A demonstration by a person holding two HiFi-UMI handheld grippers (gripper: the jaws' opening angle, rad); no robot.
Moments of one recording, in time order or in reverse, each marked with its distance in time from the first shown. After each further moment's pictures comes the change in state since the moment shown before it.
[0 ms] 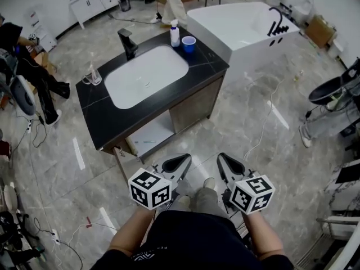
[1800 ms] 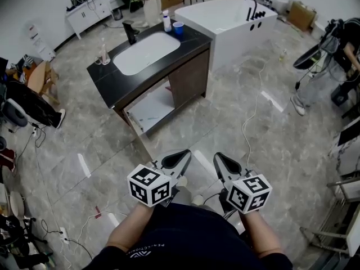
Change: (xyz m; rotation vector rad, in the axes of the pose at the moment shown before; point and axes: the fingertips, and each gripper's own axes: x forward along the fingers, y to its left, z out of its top) left arm -0.178 -0.168 -0.132 0.114 0.032 -0.060; right arm -0.196 0.158 -0.156 0.059 -0.109 -0.039
